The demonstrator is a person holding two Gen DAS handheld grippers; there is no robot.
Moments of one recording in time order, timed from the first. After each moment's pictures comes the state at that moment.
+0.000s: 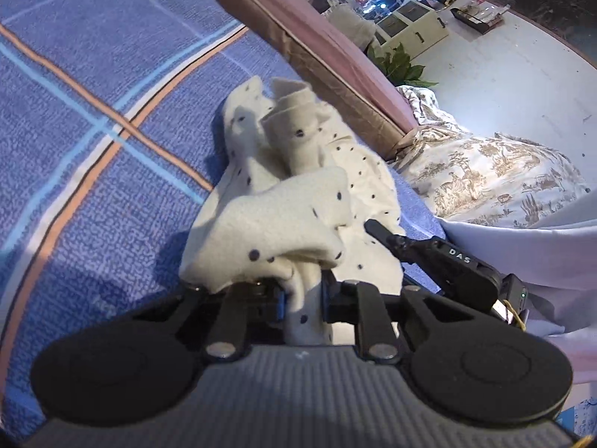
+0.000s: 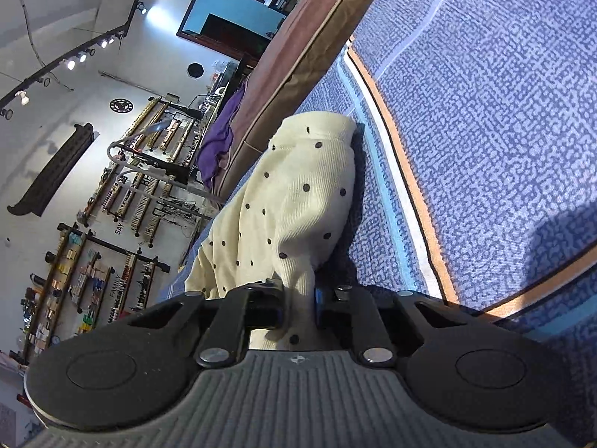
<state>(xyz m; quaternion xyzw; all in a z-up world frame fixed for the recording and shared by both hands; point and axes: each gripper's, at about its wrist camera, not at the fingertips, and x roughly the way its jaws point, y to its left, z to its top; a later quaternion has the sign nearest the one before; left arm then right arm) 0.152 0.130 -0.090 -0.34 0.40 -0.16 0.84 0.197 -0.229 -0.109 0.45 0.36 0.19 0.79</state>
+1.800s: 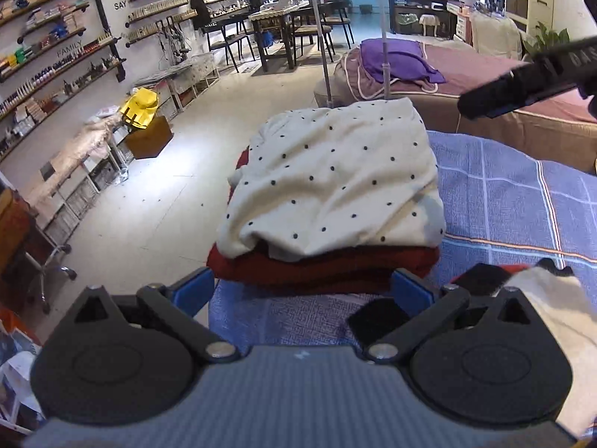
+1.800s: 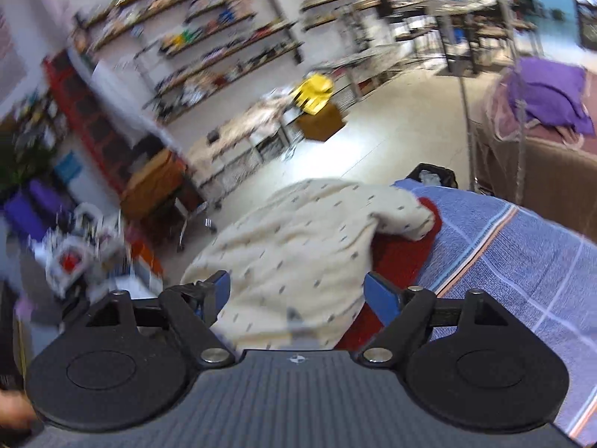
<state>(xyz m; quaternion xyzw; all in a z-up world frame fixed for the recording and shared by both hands) 0.007 0.479 0.174 0.03 0.41 0.15 0.90 0.193 0.277 0.163 0.00 0.37 0.50 0.78</state>
